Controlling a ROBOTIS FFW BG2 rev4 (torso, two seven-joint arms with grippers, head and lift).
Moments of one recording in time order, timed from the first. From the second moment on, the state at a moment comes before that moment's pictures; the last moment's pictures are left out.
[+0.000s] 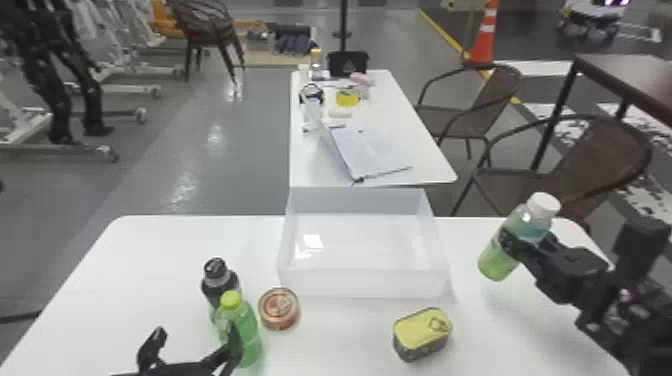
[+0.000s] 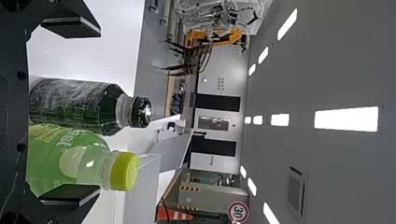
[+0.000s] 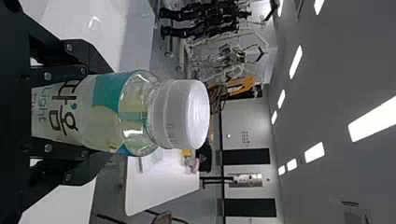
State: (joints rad) left arm 0.35 0.00 -0.03 -1.60 0.08 -0.39 0.06; right arm -0.02 -0.21 -0.18 -1.63 -0.24 0.20 0.56
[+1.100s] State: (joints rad) left arm 0.34 0.00 -0.04 -1.58 0.11 -0.39 0.06; right arm -0.42 -0.18 0.11 -1.09 -0.31 -0.06 0.63
